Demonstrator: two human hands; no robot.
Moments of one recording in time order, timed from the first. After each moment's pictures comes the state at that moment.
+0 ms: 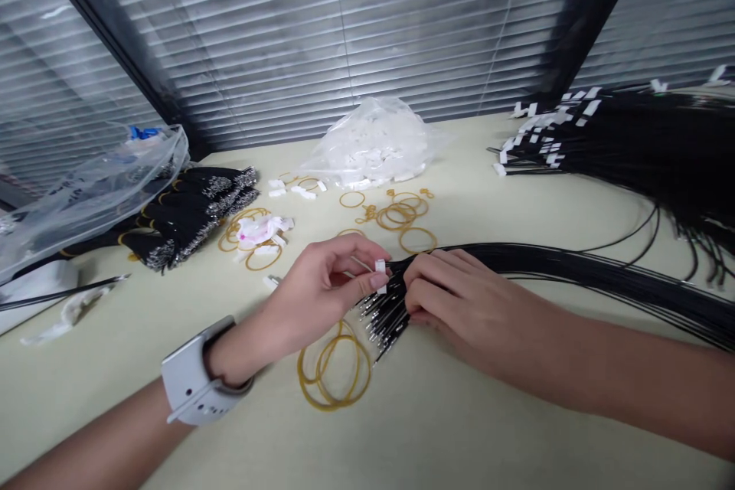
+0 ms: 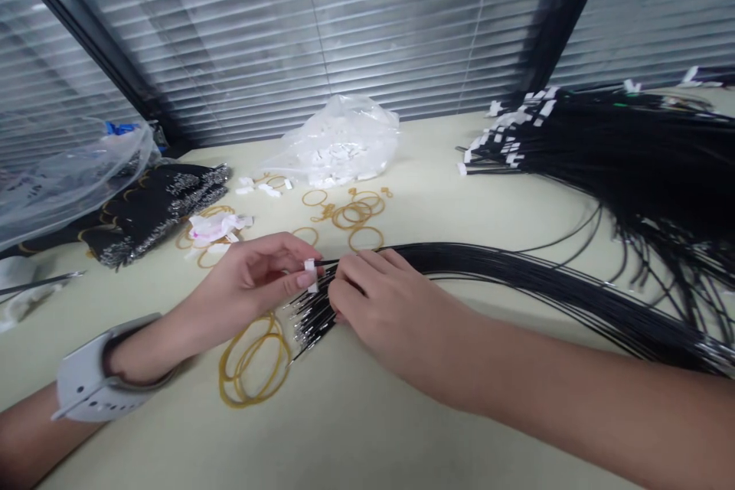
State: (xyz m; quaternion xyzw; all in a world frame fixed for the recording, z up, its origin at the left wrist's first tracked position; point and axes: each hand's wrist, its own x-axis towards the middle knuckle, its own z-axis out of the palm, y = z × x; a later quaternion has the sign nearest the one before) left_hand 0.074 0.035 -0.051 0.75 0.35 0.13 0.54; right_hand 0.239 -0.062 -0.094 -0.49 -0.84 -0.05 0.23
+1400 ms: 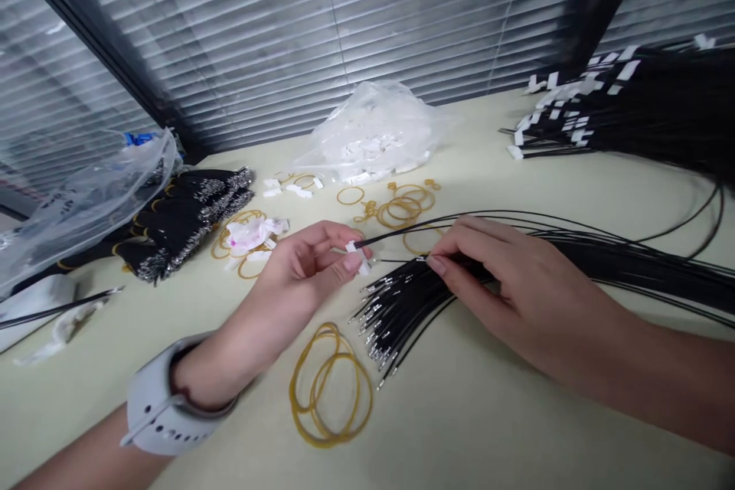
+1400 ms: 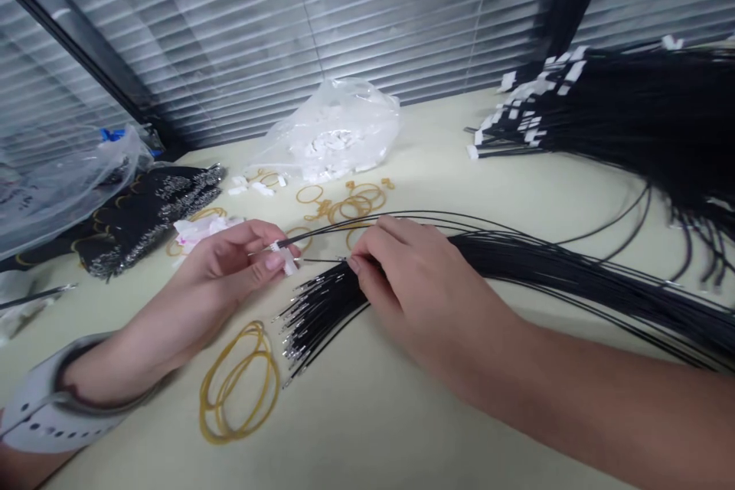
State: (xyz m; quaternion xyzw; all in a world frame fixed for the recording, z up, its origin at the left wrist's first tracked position) left_hand 0.074 0.046 -0.055 0.65 0.38 0.23 0.62; right_hand 0.246 -0.053 -0.082 -0.63 -0.70 -0.02 0.35
